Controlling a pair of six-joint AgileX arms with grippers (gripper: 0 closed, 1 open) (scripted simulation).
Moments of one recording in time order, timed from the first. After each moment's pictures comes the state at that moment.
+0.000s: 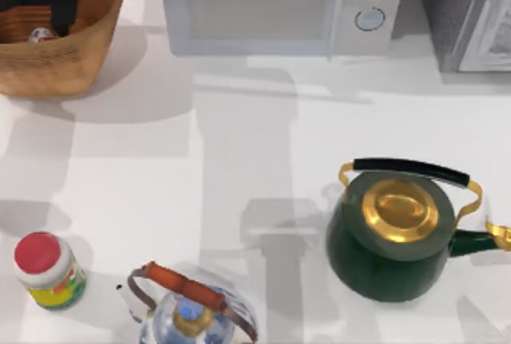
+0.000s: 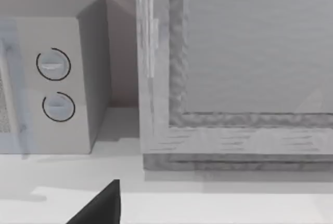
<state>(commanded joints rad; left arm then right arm) 0.05 2.72 2.80 -1.45 0.08 0.08 0.00 0.00 0.00 0.00 0.00 0.00</state>
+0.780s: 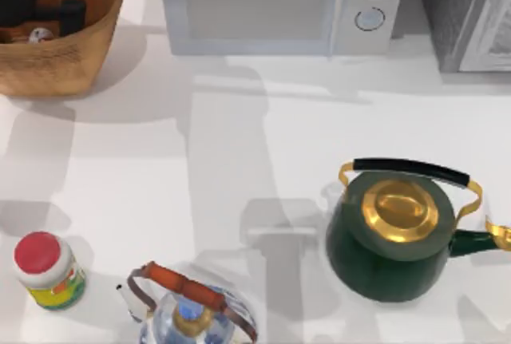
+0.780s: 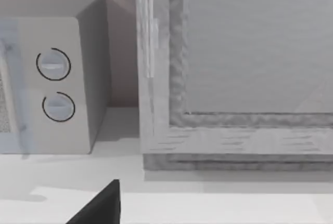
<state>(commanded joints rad) 0.05 2.72 2.62 -1.27 0.08 0.07 0.00 0.00 0.00 0.00 0.00 0.00</state>
